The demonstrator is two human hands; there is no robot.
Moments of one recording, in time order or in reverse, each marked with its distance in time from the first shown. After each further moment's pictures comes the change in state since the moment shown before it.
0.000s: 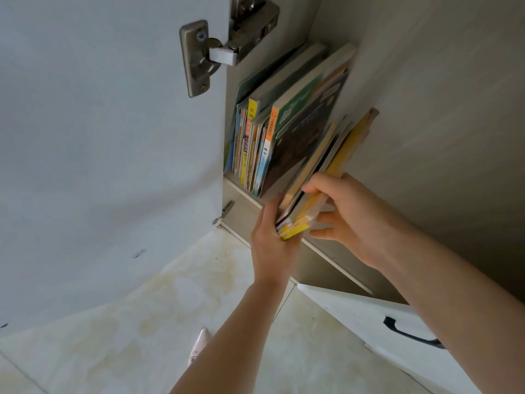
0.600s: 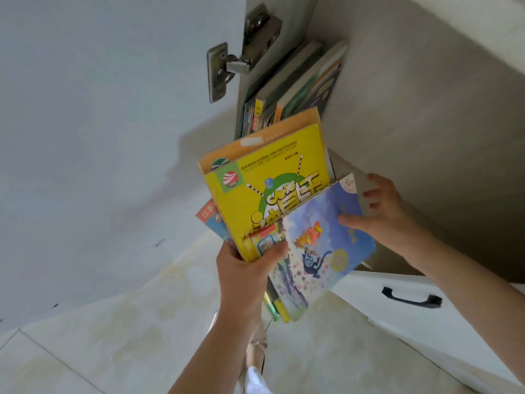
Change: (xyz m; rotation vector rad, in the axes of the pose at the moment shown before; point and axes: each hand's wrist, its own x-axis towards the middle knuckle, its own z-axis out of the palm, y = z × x) left_hand -0.038 0.046 -0.098 -0.495 -0.068 -0.577; right_hand -0.011 0.051 -0.053 -0.440 0.251 -0.212
